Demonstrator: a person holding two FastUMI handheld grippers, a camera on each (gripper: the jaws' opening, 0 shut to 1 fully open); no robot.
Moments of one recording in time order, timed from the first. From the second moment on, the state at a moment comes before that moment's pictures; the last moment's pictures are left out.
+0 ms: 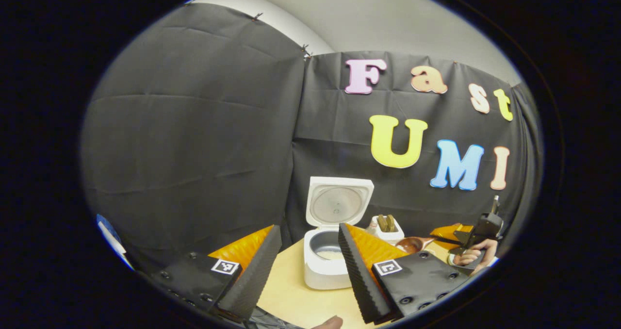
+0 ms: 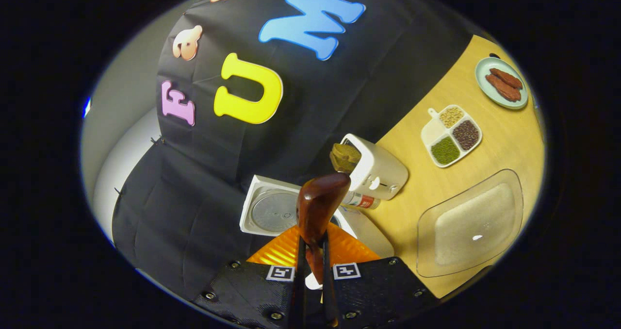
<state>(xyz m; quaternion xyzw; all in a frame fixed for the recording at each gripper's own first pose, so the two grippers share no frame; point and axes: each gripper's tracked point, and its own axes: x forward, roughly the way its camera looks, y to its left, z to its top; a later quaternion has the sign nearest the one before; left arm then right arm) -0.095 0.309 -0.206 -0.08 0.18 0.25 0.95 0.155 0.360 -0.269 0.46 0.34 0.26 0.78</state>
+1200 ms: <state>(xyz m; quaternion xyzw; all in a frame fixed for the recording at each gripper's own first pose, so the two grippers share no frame) -0.120 0.390 -0.257 -0.08 0.23 0.32 0.92 0.219 0.593 -0.366 0.00 0.27 0.38 0.88</state>
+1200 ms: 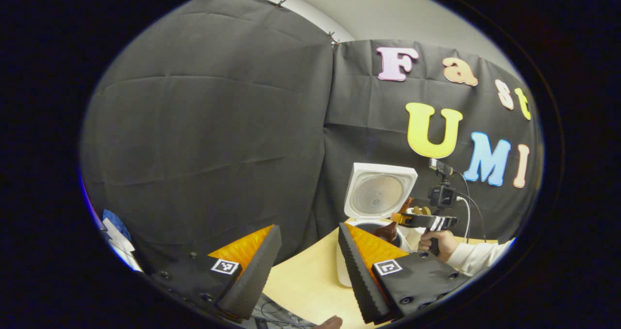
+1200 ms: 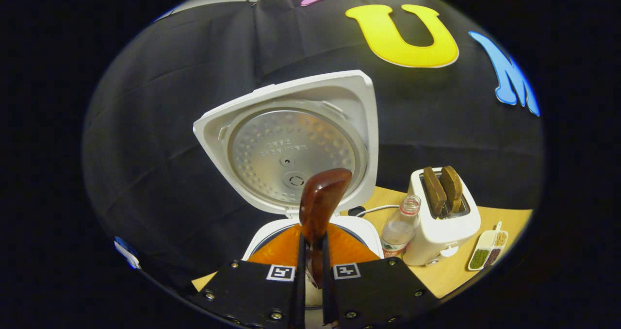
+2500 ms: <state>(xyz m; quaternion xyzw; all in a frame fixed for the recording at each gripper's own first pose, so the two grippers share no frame) -0.156 0.401 -0.227 -0.10 0.19 0.34 0.92 0.187 0.589 -0.291 -0.16 0.13 0.40 0.89</state>
